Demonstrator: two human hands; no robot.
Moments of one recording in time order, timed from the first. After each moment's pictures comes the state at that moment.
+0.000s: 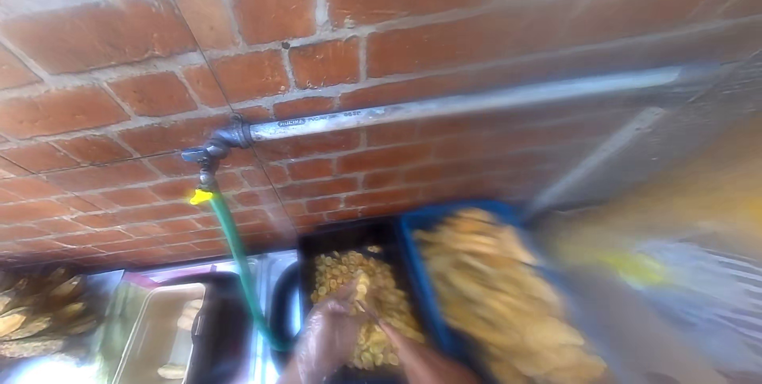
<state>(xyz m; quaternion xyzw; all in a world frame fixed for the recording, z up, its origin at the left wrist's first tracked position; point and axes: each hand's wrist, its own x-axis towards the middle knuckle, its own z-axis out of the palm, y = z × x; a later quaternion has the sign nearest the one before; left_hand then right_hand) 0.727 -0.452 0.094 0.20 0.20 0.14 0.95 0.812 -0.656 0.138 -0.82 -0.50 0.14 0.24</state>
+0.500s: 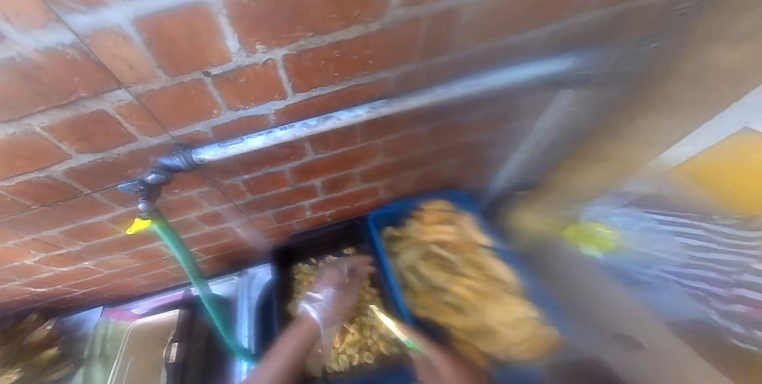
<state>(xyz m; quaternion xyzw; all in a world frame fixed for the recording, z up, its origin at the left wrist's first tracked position) 0.821 -0.457 0.151 0.87 0.20 -0.02 0.46 0.861 -0.718 0.130 -0.82 -0.37 0.32 0.29</state>
